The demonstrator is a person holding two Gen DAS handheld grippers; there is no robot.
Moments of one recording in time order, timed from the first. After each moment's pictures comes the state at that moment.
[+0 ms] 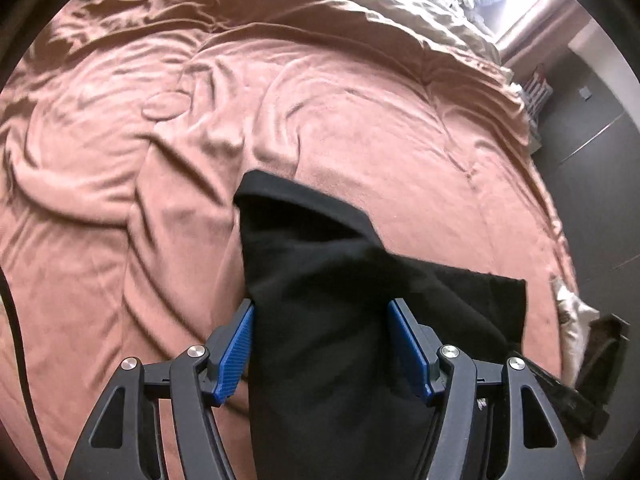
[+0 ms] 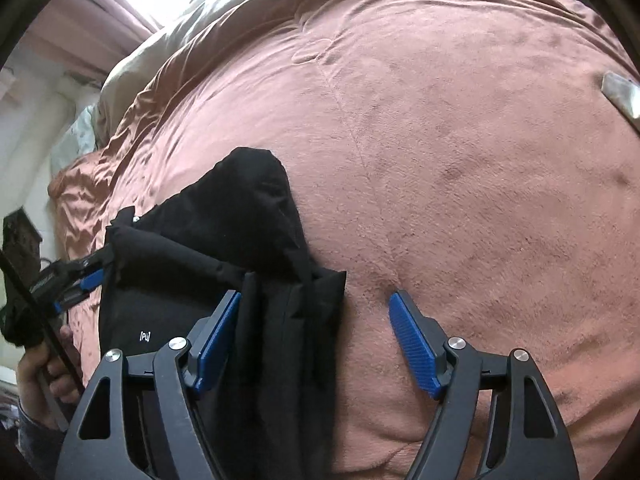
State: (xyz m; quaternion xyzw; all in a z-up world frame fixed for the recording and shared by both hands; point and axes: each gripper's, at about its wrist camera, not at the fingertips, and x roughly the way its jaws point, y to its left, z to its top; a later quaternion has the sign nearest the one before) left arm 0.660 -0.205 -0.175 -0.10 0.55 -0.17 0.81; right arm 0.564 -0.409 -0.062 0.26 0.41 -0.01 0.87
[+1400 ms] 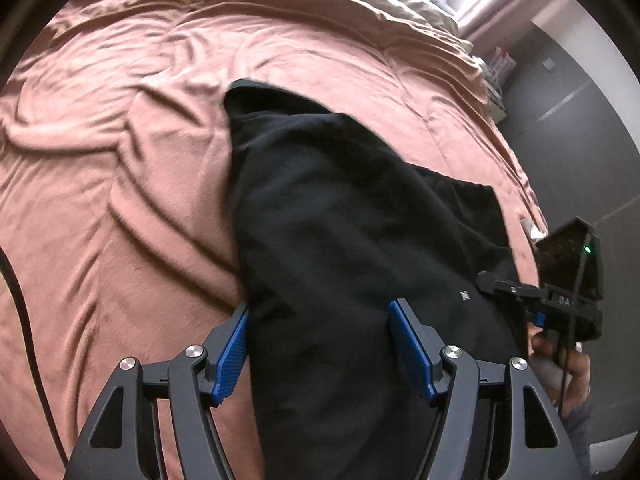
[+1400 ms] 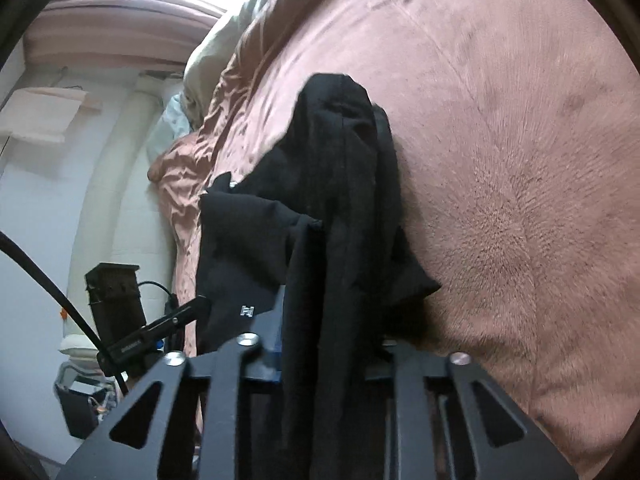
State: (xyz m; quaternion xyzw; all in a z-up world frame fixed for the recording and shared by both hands) left arm 0.592 -0.187 -0.185 -0.12 0.55 -0.24 0.79; right arm 0.586 -0.452 -0.105 0.37 0.40 0.20 0.82
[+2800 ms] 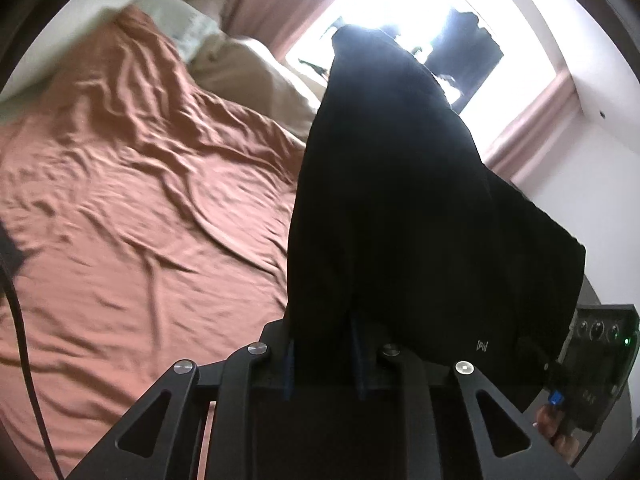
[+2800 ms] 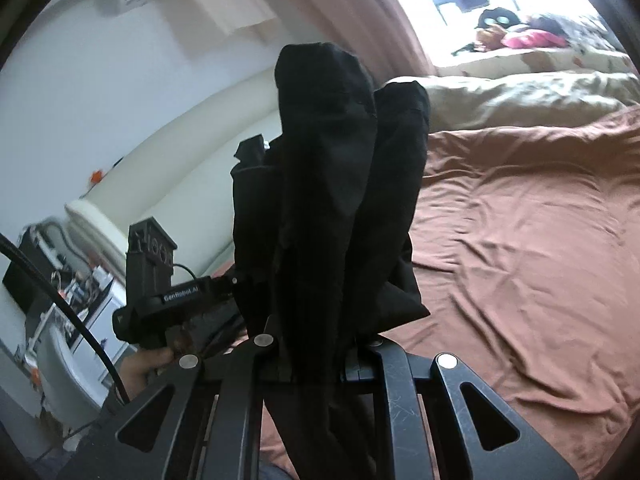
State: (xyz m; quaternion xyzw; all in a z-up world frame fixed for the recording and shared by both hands) left arm 0.437 0.084 0.017 -0.28 0.34 -0.17 0.88; right arm 0.407 -0.129 0.113 0.11 0.24 0.31 0.91
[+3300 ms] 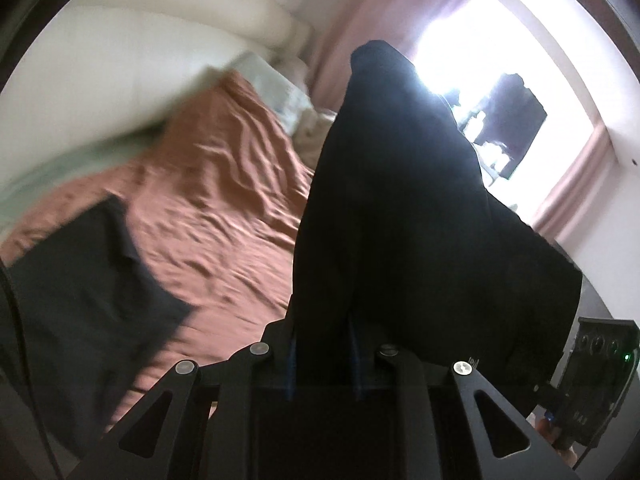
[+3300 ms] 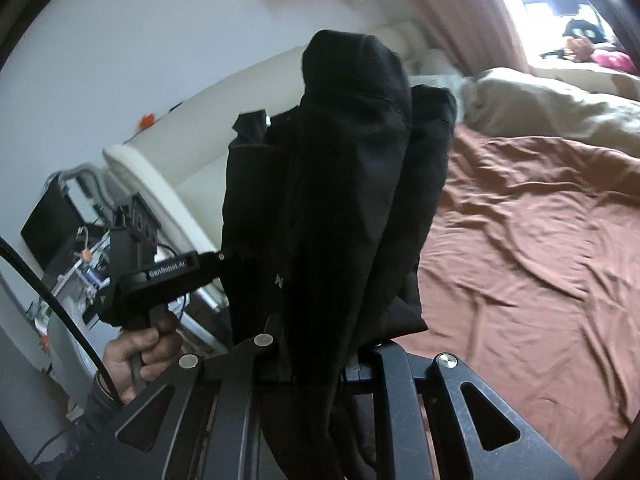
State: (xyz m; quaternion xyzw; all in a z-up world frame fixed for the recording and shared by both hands) left arm 0.365 0.292 0.054 -0.28 0.29 -0.04 0.91; right arm 0.445 0.073 0.114 0.05 0.25 0.41 0.88
